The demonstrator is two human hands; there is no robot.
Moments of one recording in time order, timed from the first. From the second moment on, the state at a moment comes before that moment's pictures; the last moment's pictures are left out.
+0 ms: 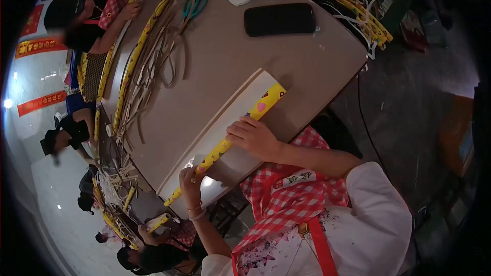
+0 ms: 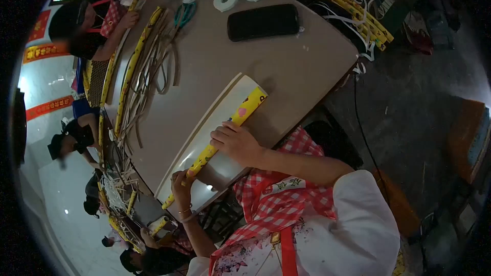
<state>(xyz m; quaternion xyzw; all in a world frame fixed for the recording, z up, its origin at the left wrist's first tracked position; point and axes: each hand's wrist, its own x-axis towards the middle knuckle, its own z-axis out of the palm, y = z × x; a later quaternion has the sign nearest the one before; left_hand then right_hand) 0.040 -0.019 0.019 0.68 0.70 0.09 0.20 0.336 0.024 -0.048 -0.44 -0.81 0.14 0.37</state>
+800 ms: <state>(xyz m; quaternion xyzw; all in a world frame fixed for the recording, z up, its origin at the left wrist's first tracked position) 0.091 -0.043 0.006 0.70 0.68 0.15 0.15 0.394 0.008 -0.037 -0.46 -0.81 0.12 0.35</state>
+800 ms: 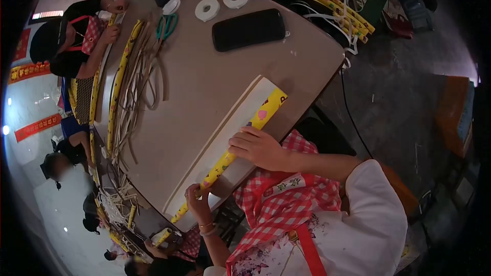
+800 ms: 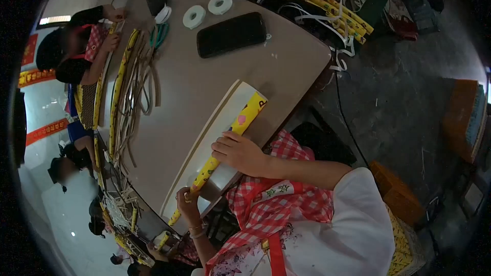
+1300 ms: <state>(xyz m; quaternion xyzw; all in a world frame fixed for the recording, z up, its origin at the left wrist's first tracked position) 0.097 -0.043 0.017 0.69 0.70 0.12 0.14 0.392 0.012 -0.041 -0.46 -0.80 0.15 0.35</state>
